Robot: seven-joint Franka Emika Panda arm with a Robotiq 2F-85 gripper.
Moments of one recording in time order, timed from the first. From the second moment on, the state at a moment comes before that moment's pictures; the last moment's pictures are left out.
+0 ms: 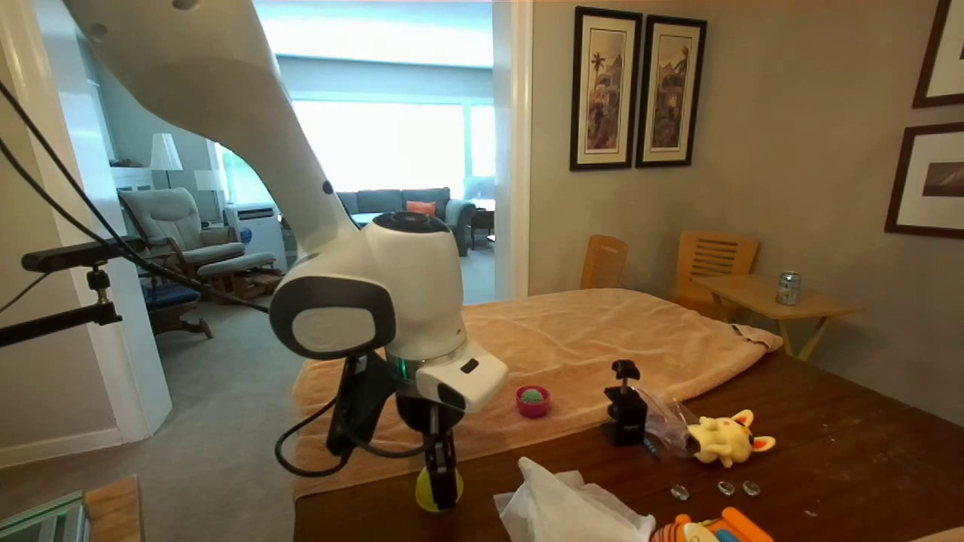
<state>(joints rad) -0.25 0.17 0.02 -2.63 0.33 2.89 0.00</state>
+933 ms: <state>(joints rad) -0.15 0.17 -0.09 -2.62 0.21 2.88 0.03</state>
